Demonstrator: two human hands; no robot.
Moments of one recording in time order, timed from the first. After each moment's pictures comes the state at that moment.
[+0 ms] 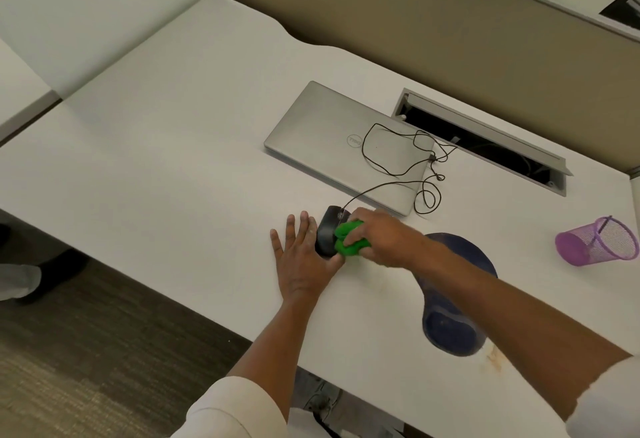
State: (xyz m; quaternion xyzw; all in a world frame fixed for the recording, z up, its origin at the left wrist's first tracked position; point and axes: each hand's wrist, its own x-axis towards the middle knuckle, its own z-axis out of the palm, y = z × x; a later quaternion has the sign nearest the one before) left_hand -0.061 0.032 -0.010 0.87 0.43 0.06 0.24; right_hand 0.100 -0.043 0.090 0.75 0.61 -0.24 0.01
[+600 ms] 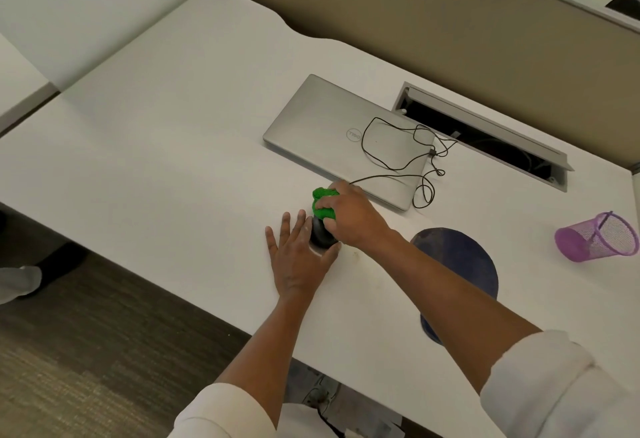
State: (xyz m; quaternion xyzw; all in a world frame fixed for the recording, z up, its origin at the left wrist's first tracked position) left_hand -0.068 0.029 -0.018 0.85 0.45 0.11 0.24; right_hand 0.066 0.008 0.081 0.82 0.53 -0.19 -0.08
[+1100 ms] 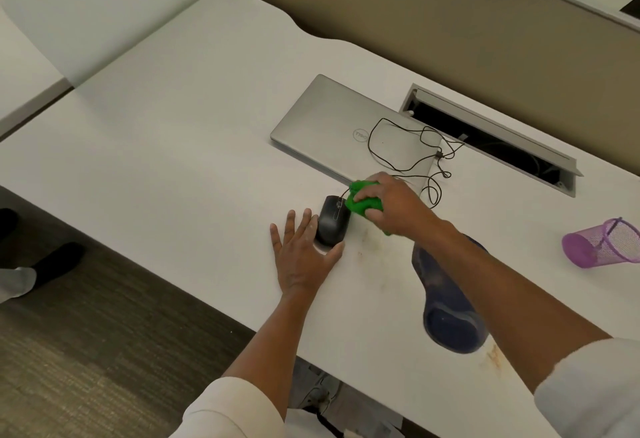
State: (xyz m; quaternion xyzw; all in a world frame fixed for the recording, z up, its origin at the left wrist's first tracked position) left_hand -0.069 0.030 -0.018 0.86 0.44 0.09 0.23; right_hand 0.128 -0.025 0.091 0.82 0.53 -0.19 -0.09
